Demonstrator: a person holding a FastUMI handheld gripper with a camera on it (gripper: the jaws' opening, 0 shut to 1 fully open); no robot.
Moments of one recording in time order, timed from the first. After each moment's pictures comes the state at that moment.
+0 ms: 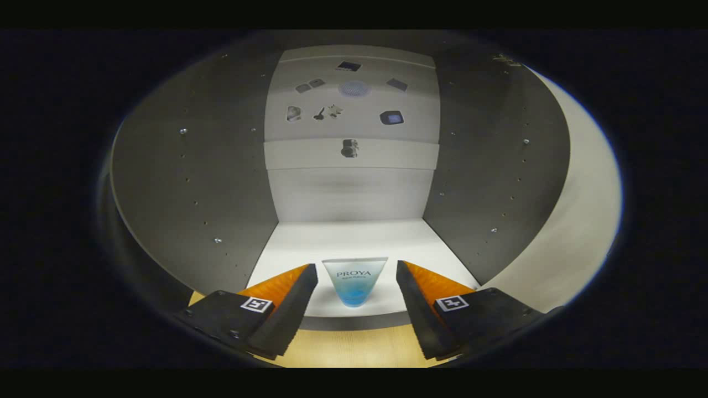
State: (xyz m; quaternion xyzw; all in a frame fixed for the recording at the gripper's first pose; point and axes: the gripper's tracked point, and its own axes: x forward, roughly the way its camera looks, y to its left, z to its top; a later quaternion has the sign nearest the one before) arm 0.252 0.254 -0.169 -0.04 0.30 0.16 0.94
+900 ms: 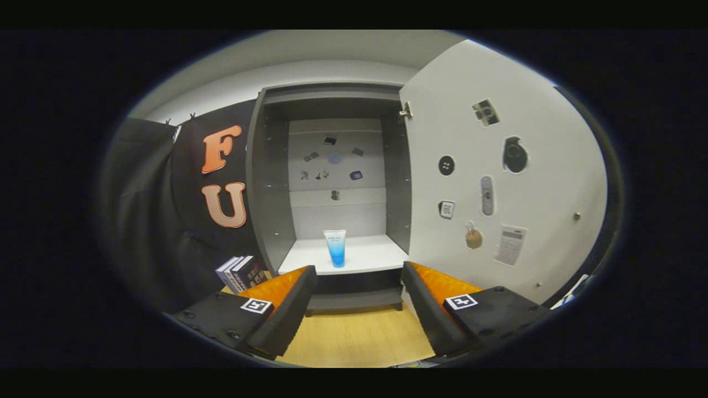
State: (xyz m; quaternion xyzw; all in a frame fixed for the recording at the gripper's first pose) arm 0.021 0.115 -0.061 0.01 0.16 0.14 0.98
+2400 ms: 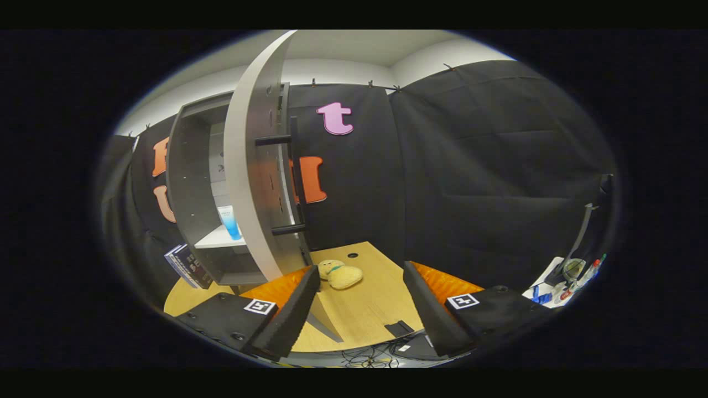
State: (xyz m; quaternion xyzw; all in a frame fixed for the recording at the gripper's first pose) arm 0.008 -0.137 -0.126 0.04 0.19 0.04 0.98
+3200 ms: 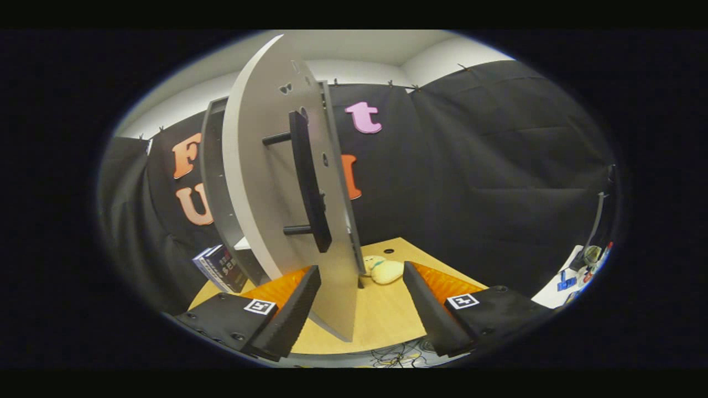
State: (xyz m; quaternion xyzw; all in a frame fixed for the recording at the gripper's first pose) arm -0.026 0.003 -0.133 0.06 0.19 0.09 0.98
